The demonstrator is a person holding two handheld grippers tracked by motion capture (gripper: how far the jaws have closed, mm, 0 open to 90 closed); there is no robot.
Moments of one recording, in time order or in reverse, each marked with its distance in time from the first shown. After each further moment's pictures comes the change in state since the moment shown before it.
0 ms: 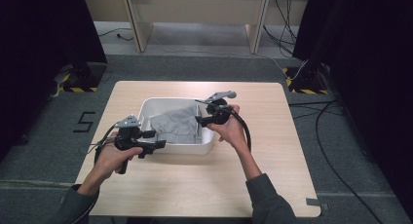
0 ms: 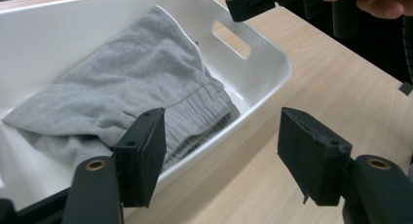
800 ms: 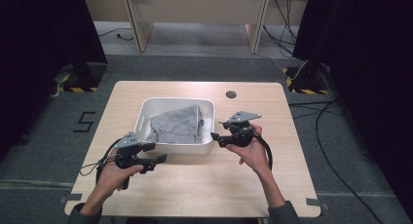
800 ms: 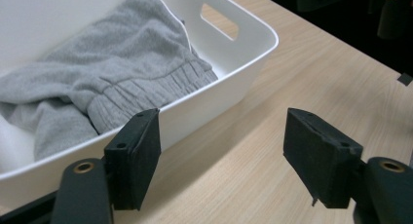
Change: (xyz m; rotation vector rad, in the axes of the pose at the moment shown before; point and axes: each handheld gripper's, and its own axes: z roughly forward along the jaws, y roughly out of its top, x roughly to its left) left arm -0.015 -0.043 0.003 -0.042 0.006 0.015; right arm 0.008 -0.065 -0.062 -0.102 0.008 0.012
